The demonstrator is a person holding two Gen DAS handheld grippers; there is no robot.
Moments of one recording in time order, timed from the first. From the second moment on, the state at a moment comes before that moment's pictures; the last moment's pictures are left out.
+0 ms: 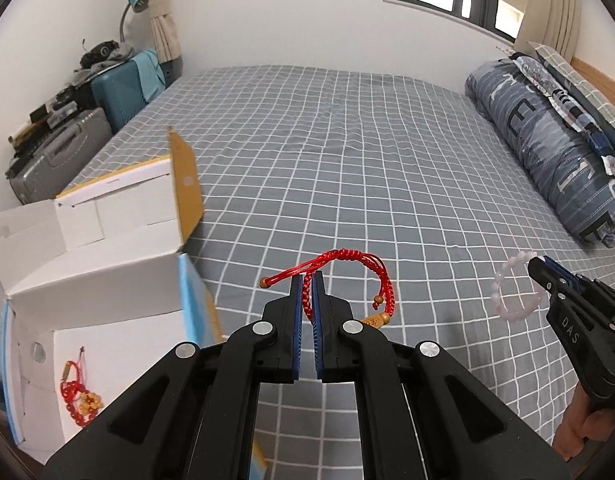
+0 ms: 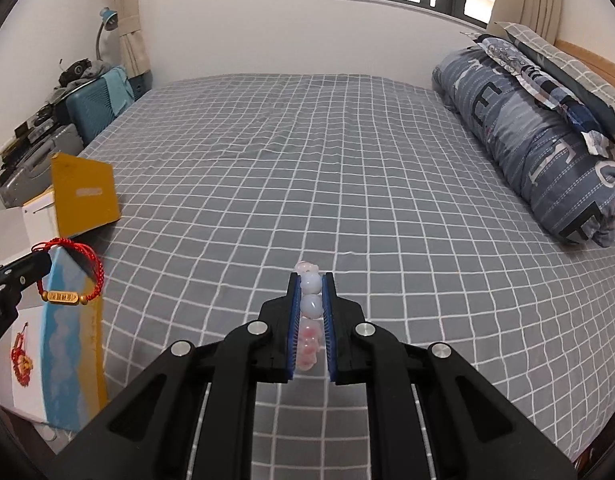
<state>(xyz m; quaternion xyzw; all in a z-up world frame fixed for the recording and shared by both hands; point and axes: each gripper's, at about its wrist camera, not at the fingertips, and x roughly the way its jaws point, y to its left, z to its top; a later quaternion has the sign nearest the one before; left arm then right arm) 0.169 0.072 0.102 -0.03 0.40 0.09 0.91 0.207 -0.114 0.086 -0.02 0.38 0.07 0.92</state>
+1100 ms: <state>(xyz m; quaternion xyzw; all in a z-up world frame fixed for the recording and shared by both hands) 0.046 0.283 0.120 -0.10 0.38 0.24 0.89 0.103 0.140 0.125 -0.07 0.33 0.28 0.90</state>
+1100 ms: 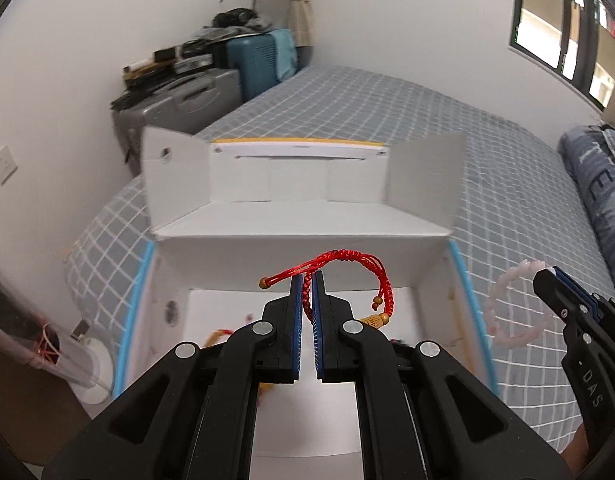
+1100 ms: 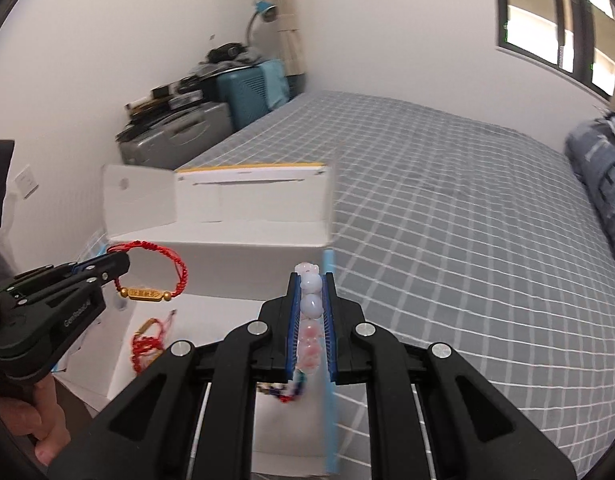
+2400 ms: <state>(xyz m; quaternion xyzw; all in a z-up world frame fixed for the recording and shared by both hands) 0.058 0.347 0.026 -0.13 0.49 0.27 0.82 0.121 0.217 0.036 -0.13 0.46 0.28 0.83</state>
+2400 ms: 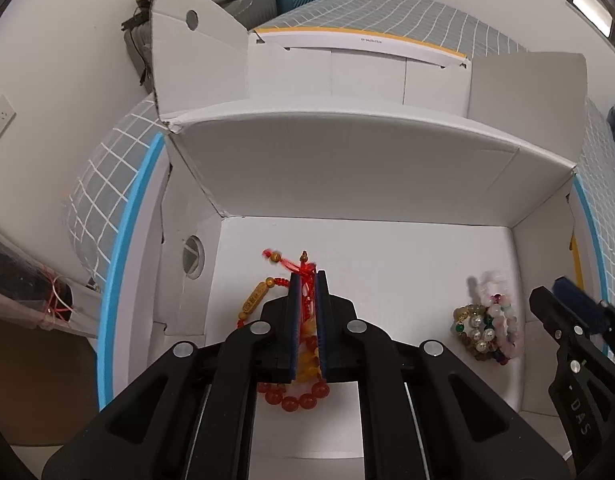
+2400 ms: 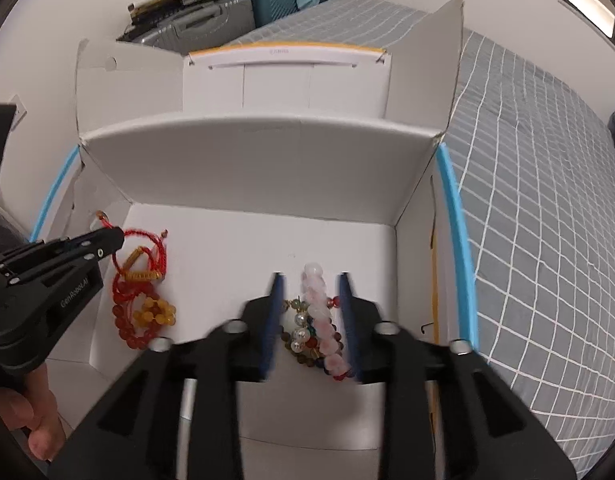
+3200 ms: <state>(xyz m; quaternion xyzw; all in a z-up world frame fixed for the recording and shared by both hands) -0.079 0.285 0.121 -0.09 0.31 0.29 0.90 0.005 0.138 0.114 -0.07 0.30 0.27 0.91</state>
